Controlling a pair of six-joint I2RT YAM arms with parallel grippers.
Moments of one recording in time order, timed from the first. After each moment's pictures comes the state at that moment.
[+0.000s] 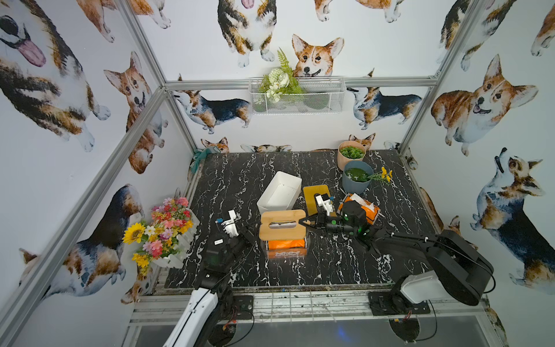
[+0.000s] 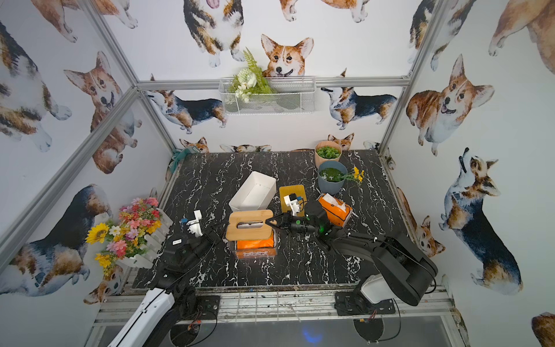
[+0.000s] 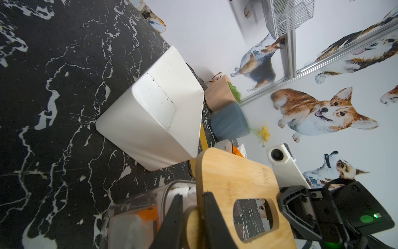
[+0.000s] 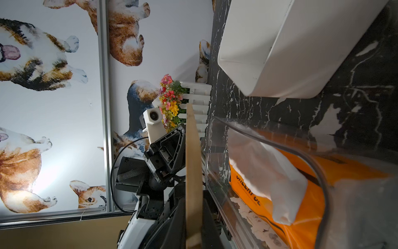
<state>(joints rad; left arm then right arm) -0.19 0.51 0.14 0.11 0.40 -0.86 0.68 1.41 0.56 0.66 -0.63 1.27</state>
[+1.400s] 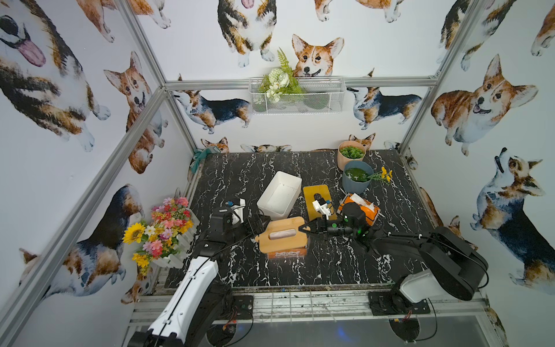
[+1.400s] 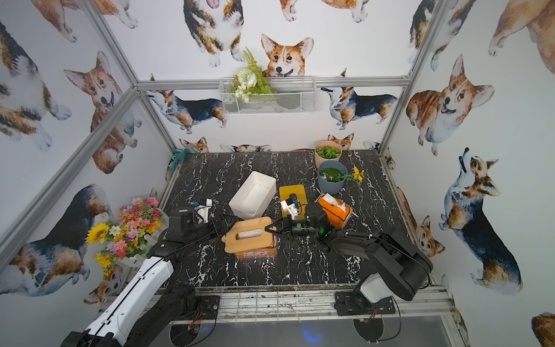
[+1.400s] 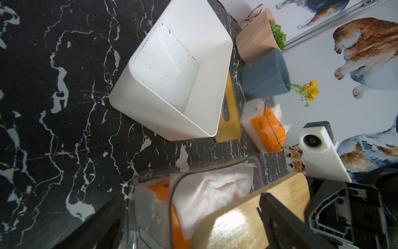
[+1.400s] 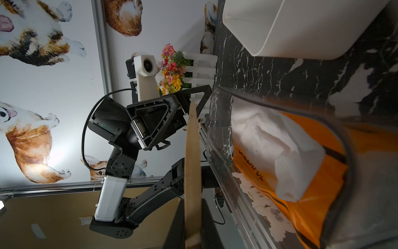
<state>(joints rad) -0.12 0.84 0.49 -0.31 0.51 -0.60 0.66 1.47 0.53 0.75 -0.78 1.31</state>
